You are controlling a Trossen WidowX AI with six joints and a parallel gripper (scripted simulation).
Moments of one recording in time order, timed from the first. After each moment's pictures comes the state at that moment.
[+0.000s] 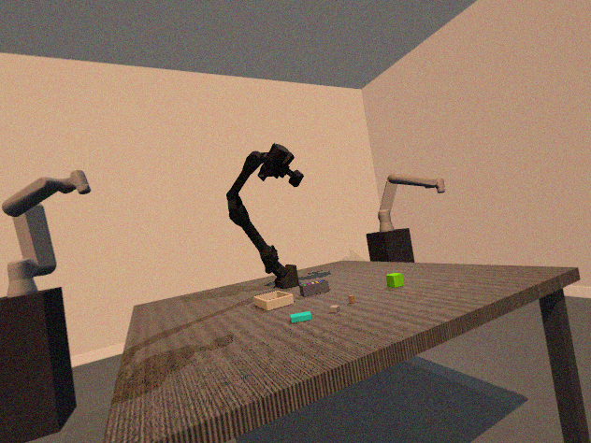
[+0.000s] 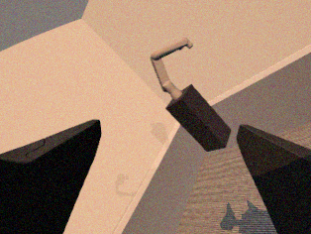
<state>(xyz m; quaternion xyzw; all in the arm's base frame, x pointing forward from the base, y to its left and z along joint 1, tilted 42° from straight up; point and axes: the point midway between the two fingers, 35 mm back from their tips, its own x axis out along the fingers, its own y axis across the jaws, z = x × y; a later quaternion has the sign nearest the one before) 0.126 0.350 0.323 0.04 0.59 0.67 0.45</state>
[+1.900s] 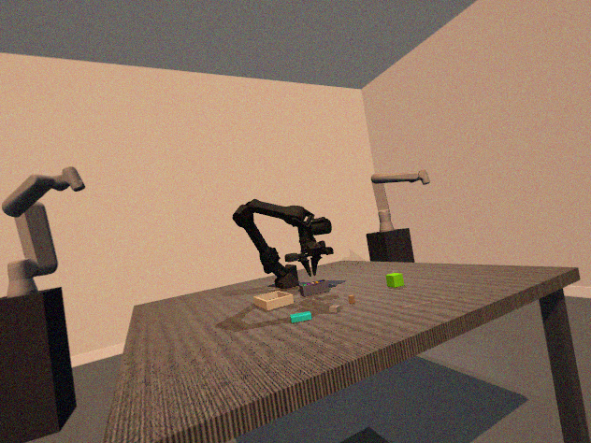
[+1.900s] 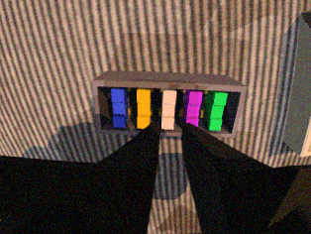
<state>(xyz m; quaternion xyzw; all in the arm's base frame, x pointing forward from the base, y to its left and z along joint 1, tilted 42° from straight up) 0.276 0.063 0.028 -0.23 0.63 -0.25 0.69</state>
